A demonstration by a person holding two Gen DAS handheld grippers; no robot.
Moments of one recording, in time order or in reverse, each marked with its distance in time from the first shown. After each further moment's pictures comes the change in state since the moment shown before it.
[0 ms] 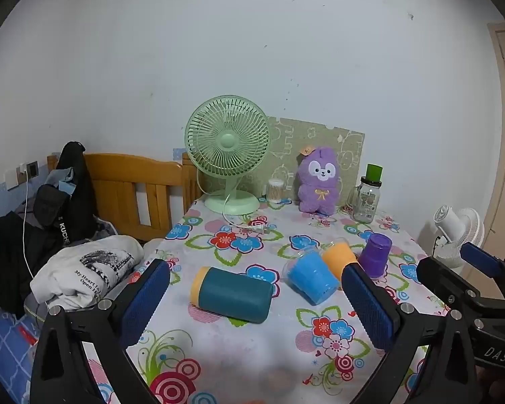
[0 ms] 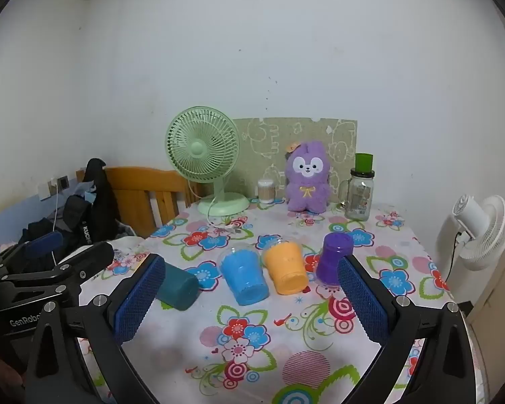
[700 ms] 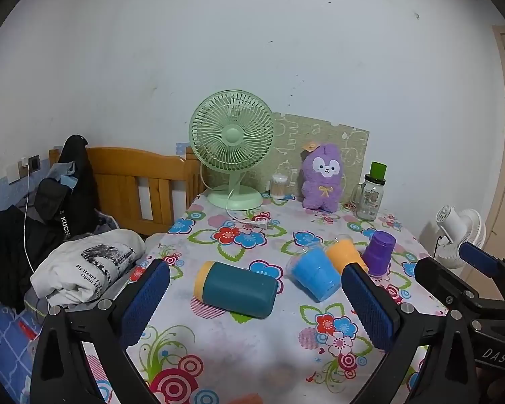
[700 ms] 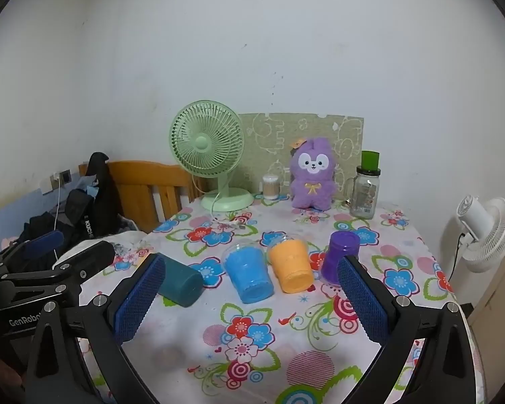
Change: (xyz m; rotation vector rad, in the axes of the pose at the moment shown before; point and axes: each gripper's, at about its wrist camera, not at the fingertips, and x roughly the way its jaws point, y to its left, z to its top) left arm 0.003 0.005 -0.002 -0.029 0.030 0.003; right arm 0.009 0.007 -0.004 -0.020 0.012 0.002
